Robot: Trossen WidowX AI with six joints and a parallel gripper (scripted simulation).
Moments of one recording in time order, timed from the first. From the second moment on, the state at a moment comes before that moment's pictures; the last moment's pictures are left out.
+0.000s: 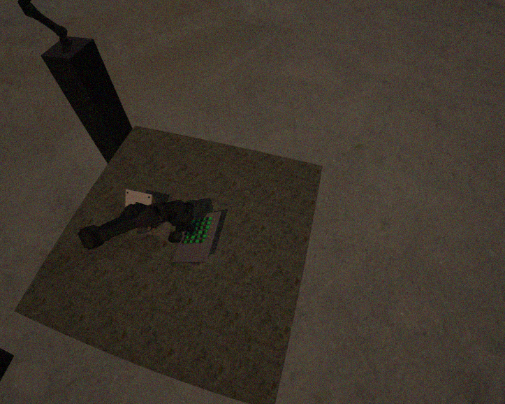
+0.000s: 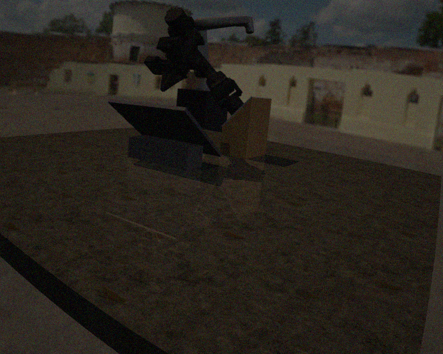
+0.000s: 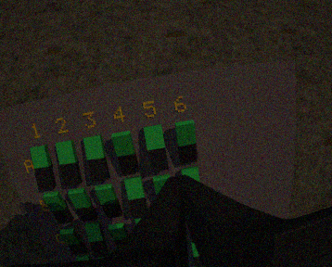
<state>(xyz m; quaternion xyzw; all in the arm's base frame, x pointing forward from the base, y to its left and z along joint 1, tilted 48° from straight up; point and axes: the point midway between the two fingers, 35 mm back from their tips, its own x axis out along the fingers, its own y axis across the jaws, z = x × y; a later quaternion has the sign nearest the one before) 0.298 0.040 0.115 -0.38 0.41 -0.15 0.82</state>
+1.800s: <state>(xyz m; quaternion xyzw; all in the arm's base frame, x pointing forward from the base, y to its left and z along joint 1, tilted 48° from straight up) 0.340 0.001 0.099 -0.37 0.42 -0.16 0.81</state>
